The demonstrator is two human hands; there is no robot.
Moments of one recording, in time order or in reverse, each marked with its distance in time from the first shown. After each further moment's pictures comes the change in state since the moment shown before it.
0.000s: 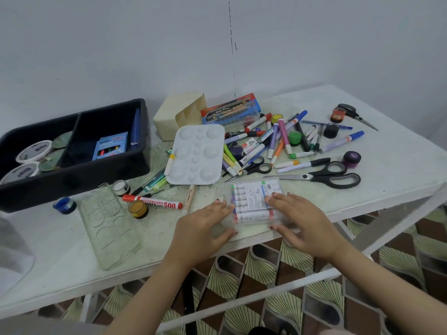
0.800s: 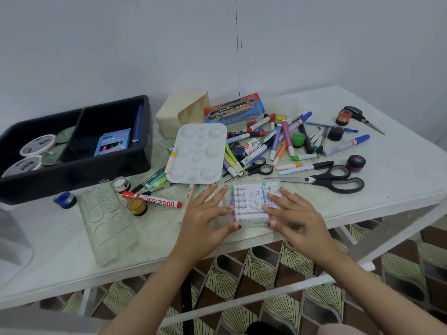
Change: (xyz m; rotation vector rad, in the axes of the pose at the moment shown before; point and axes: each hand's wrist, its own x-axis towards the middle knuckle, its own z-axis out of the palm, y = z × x) left_hand 0.012 0.004 0.012 -0.297 0.093 -0.119; right_hand 0.002 -0.005 0.012 0.358 0.128 0.278
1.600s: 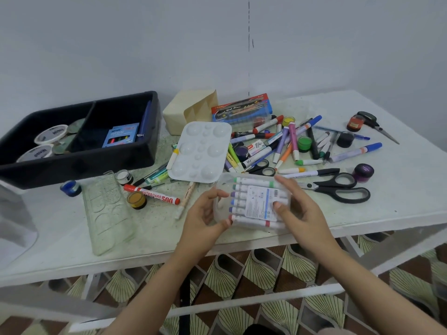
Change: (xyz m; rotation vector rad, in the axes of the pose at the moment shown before) left_hand 0.001 0.041 0.002 -0.664 0.070 -0.471; right_hand 0.025 -0.027 -0.022 0.476 -0.060 0.366
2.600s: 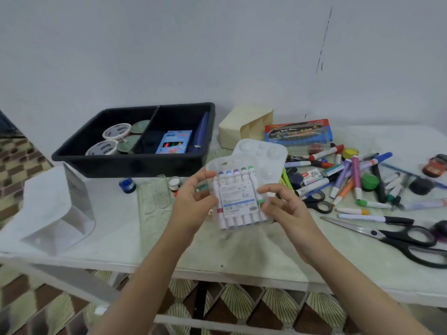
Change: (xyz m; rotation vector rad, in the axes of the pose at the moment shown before) left_hand 0.030 0.054 -0.097 -0.111 0.365 -0.120; right_hand 0.066 -0.061 0.099 0.324 -0.320 0.081
